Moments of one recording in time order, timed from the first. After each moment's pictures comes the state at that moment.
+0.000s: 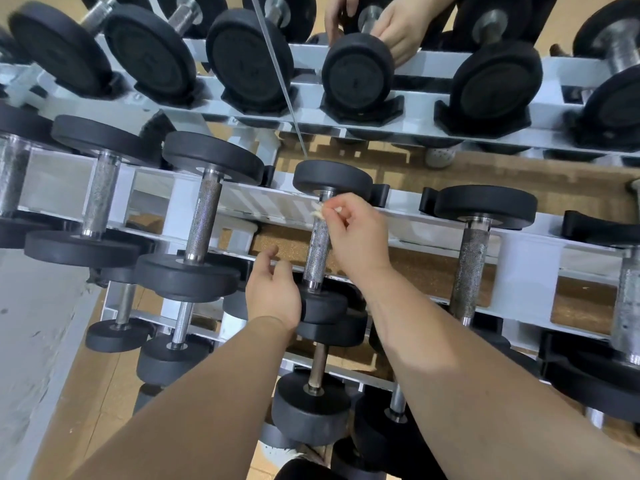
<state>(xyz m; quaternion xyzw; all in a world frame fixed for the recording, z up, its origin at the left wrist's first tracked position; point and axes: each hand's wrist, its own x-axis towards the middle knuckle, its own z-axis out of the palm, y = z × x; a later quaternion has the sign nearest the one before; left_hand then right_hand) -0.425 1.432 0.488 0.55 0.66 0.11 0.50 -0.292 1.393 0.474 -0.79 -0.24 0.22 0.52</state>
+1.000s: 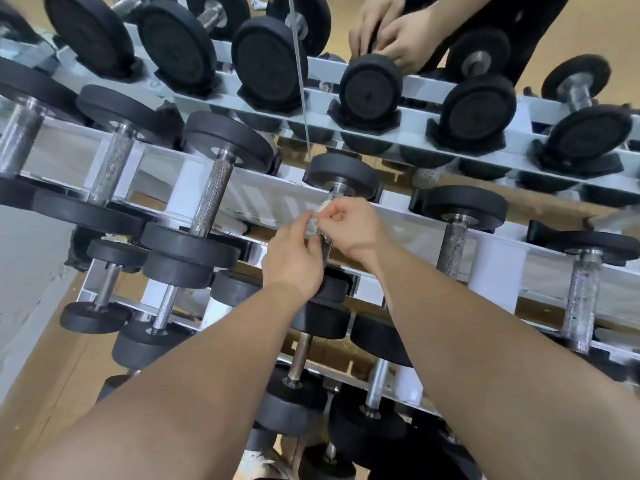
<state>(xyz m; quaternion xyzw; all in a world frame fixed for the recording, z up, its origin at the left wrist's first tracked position) -0.416 1.424 0.497 0.77 0.50 0.04 0.39 -0.292 1.387 0.493 -0.80 -0.29 0.34 0.40</state>
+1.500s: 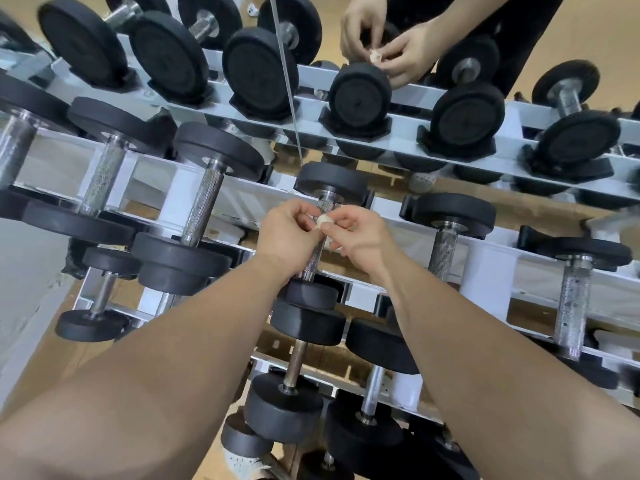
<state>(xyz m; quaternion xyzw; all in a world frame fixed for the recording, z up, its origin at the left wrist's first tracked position) -0.384 1.450 0.517 0.74 0.47 0.11 0.47 -0.274 1.359 0.483 -0.72 -0.23 0.40 0.52</state>
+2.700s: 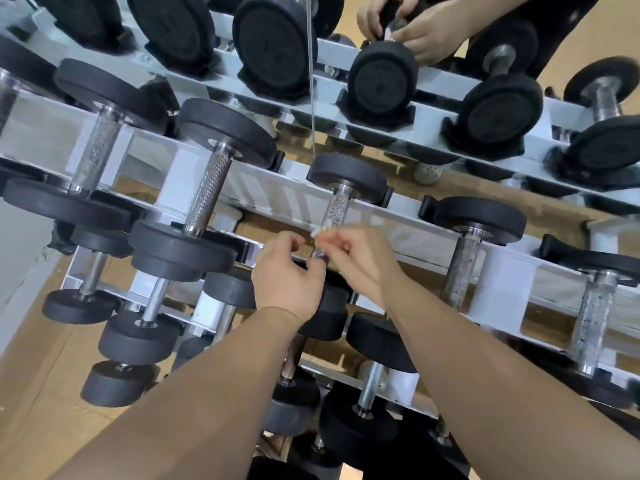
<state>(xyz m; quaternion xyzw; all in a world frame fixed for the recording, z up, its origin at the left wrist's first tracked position) -0.430 1.422 0.477 0.74 0.53 0.13 0.39 -0.297 1.359 0.481 -0.77 -0.43 0.30 0.36</state>
